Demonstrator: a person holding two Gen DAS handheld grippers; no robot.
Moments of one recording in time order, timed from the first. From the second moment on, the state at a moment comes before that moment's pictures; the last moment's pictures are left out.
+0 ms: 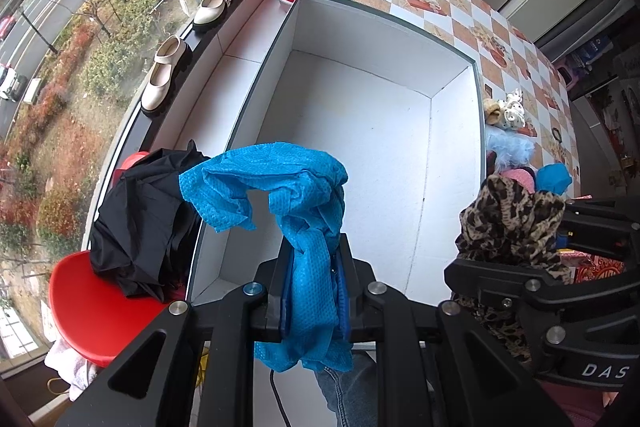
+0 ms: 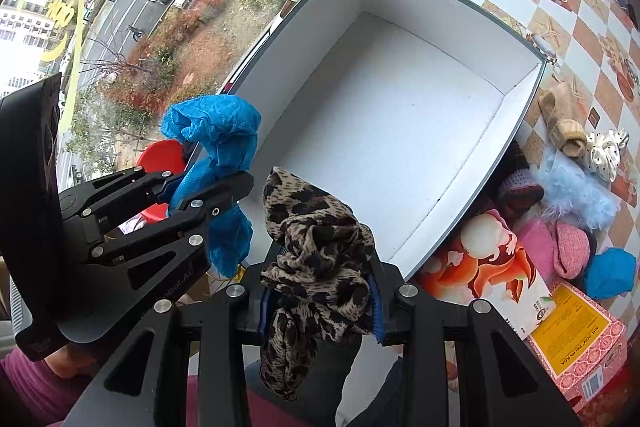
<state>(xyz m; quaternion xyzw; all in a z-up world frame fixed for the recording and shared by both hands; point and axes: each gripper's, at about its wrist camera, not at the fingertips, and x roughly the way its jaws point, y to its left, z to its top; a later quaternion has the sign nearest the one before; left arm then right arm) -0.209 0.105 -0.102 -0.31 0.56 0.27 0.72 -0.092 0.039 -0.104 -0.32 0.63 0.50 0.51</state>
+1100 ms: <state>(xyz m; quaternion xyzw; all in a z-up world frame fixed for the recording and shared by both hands) -0.099 0.072 -0.063 -0.28 0.57 0.17 0.75 0.078 -0.088 -0.036 -0.17 0.67 0.36 0.63</state>
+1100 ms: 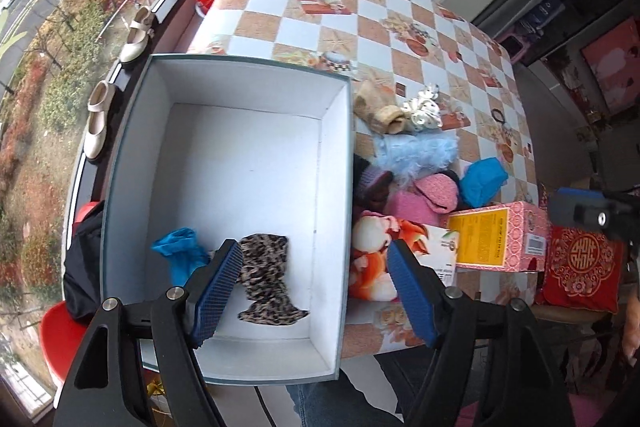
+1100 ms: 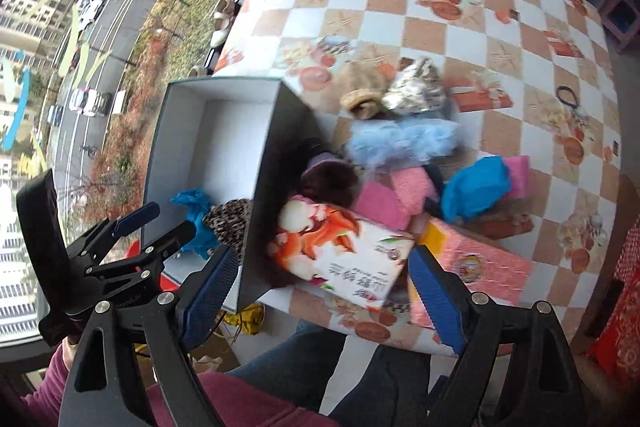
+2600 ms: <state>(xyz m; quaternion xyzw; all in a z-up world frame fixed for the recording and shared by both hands) 0.208 0.029 -0.226 -0.12 0.73 0.11 0.67 0.276 -0.199 -0.222 -0.14 0.71 0.24 0.64</state>
